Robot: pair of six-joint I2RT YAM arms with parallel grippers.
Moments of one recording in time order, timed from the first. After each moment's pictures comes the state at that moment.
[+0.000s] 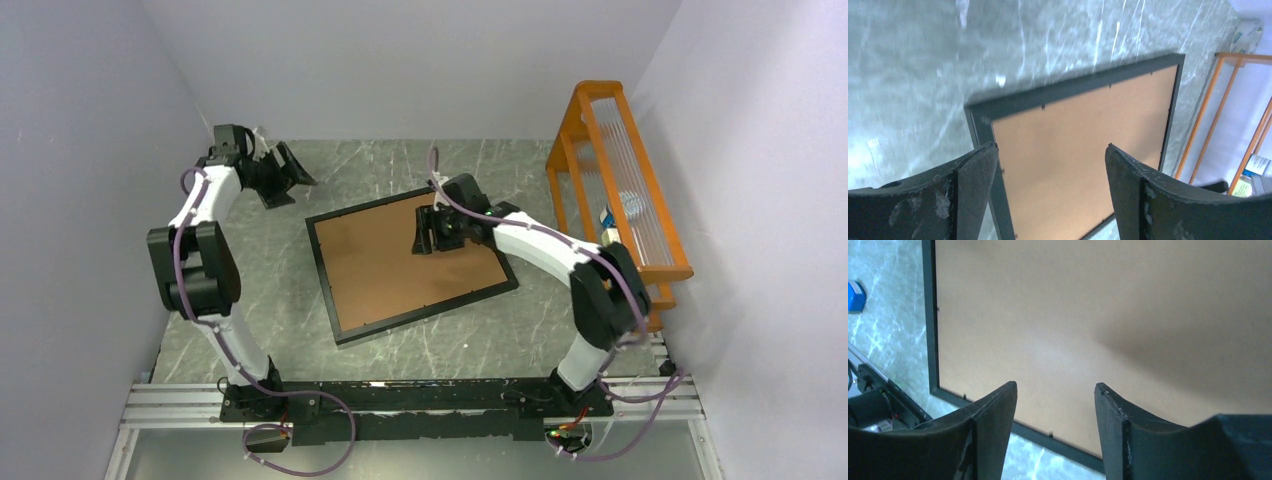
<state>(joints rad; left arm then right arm) 0.15 1.81 1.47 -0.60 0.51 -0.46 0.62 1.75 1.22 -0.31 -0.28 0.38</state>
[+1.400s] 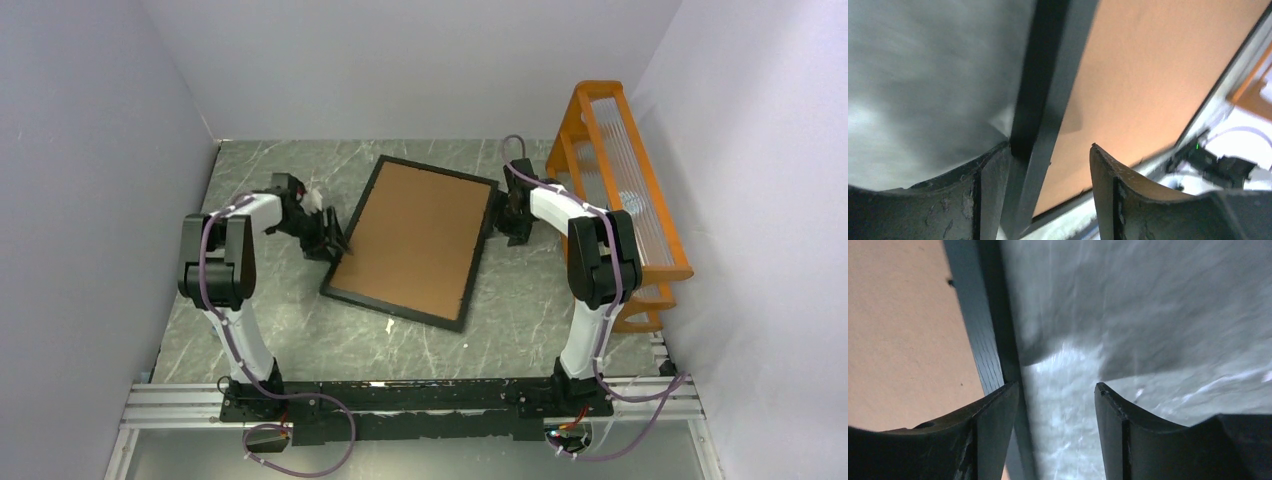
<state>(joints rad) 0.00 1.93 1.24 -0.58 0.62 -0.21 0.21 1.91 1.29 -0.59 -0.05 0.54</state>
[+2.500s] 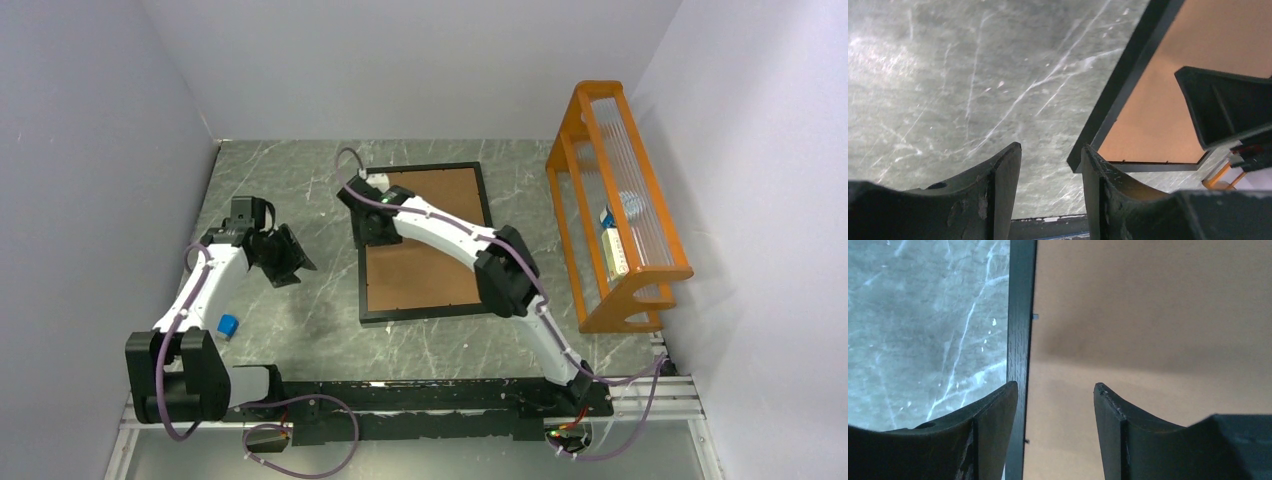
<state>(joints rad) 0.01 1.25 0.91 -0.75 0.23 -0.60 0.88 2.26 2.04 -0.84 0.26 0.68</state>
